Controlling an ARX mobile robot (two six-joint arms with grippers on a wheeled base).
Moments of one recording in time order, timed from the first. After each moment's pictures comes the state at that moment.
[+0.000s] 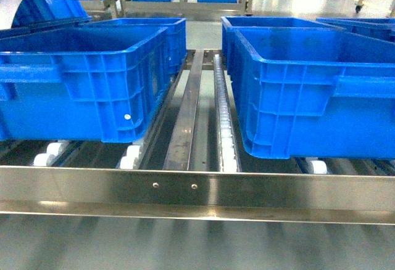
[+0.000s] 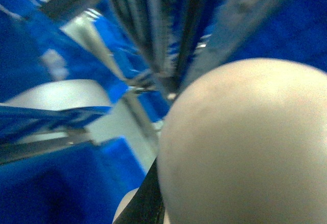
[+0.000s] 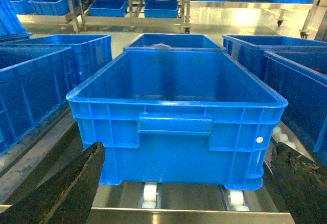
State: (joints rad) left arm 0.10 1.49 0.99 0.78 -0.38 -0.95; right arm 0.20 0.90 0.21 0.68 0.19 0.00
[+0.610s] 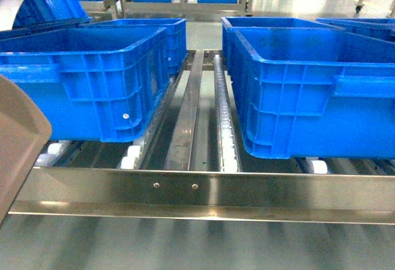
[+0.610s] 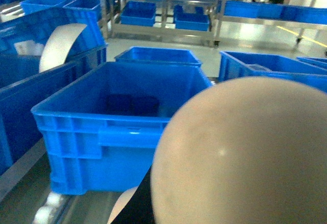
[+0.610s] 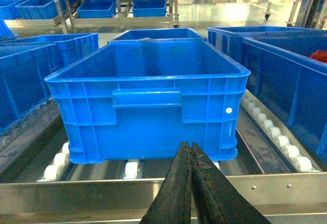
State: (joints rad) left arm 0.00 0.93 0.33 0.62 0.00 -0.03; right arm -0.01 0.59 0.06 0.52 0.01 0.00
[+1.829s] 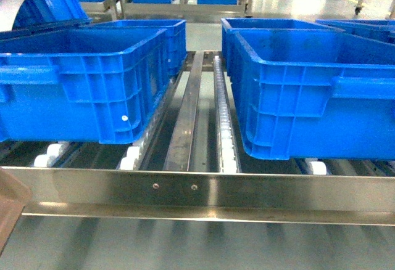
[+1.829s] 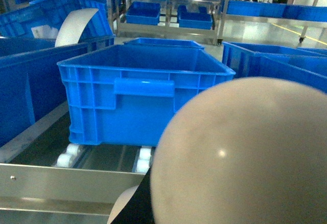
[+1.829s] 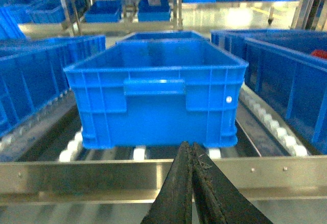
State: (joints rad) left arm 0.00 0.31 0.01 0.31 0.00 -0.02; right arm -0.01 0.00 0.01 -0.01 0.00 0.00
